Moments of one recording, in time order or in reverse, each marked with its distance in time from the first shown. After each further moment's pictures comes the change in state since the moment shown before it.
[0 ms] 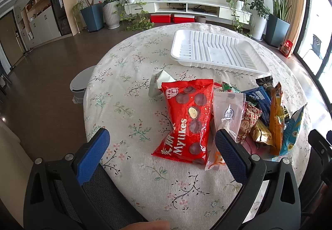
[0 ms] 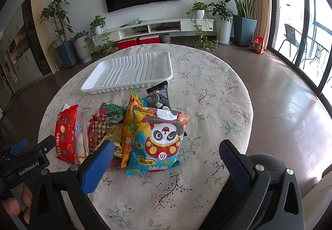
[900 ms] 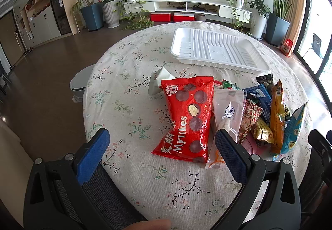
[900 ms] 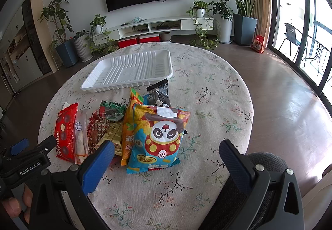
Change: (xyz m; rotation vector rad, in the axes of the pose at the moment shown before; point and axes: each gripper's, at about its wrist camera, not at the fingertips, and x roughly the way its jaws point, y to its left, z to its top) left arm 0.002 0.000 -0.006 0.006 0.007 0.001; right arm 0.001 0.000 -0.001 0.000 0.005 0.000
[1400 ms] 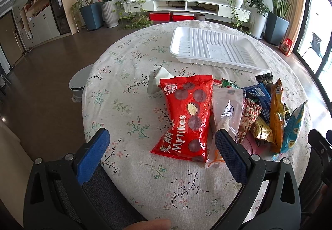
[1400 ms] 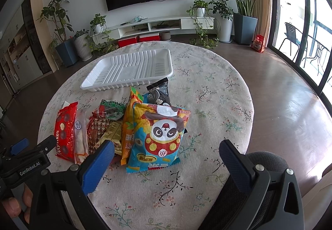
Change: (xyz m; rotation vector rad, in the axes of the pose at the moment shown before) left arm 0.001 -0.002 -0.001 0.003 0.008 -0.001; right arm 0.000 0.000 -0.001 0.000 0.001 -0.001
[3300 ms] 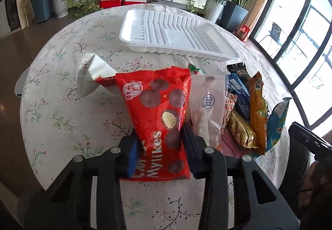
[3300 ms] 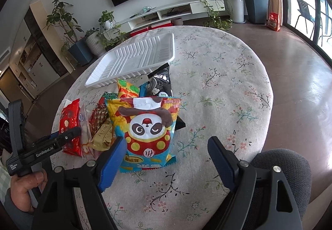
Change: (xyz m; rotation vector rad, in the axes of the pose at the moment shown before) left arm 0.076 0.004 0.032 0.086 0.118 -0.401; right arm 0.030 -0.039 -0.007 0.077 0.101 0.184
